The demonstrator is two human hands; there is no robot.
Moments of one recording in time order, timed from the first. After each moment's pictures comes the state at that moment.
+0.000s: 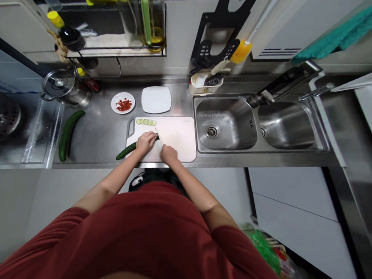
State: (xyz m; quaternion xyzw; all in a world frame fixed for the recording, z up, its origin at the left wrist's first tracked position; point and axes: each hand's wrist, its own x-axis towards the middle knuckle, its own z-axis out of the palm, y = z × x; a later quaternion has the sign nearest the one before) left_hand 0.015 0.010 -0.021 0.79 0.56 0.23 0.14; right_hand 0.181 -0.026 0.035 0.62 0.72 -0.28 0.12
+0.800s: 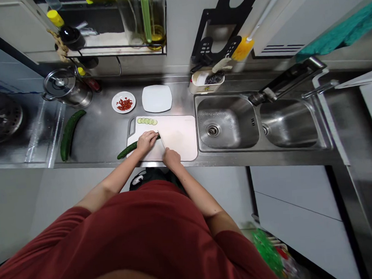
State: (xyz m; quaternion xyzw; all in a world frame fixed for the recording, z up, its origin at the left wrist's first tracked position) left_hand 0.016 0.008 -0.017 0.79 0.56 0.23 0.14; right_hand 0.188 -0.048 0.034 0.63 0.71 -0.28 0.14
